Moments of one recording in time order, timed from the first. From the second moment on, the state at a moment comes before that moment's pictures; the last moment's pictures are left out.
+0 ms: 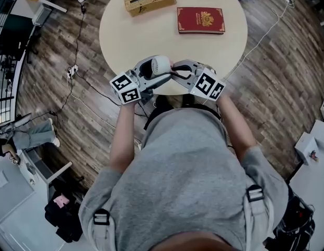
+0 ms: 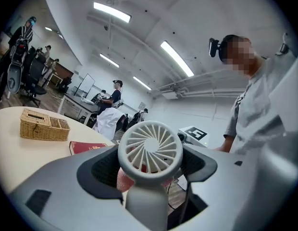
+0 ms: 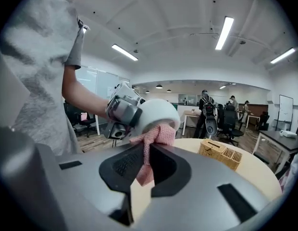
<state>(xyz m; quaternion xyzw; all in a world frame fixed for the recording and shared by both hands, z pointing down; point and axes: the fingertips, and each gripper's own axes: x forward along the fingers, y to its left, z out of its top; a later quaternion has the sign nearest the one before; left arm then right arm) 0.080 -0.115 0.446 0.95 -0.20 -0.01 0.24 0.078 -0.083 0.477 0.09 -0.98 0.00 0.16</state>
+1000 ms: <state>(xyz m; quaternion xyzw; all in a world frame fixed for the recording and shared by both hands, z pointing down) -0.011 -0.120 0.432 0.86 0.01 -0.24 0.45 0.001 -0.117 0.428 0.13 -0.98 -0.04 0.14</state>
